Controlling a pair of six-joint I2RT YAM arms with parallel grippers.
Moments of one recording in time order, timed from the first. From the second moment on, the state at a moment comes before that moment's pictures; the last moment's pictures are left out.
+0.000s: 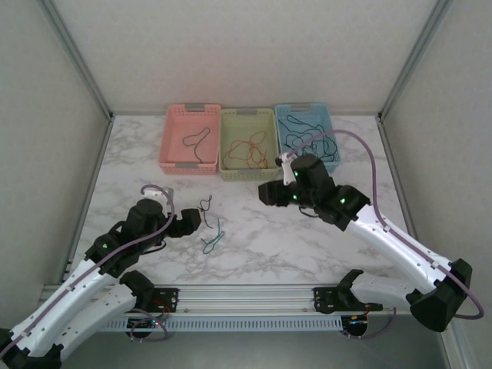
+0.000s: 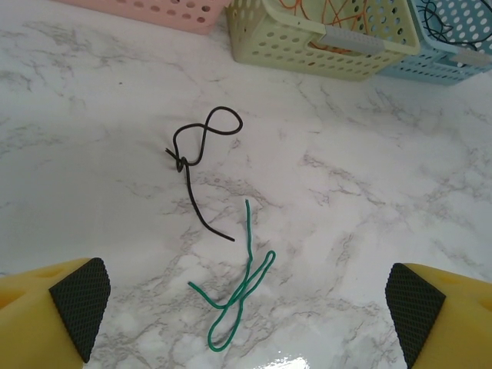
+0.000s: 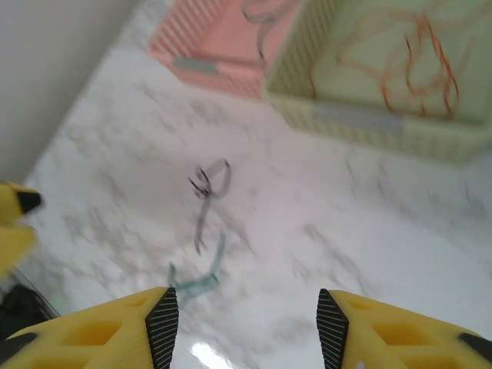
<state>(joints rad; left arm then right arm) -0.64 0.59 0.63 -0.68 -0.09 -0.65 0.78 1.11 1.04 -0.61 -0.08 0.44</state>
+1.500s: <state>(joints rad) -0.64 0.35 0.85 -0.93 -0.20 -0.52 0.99 2.16 1.72 -0.63 -0.04 0.84</state>
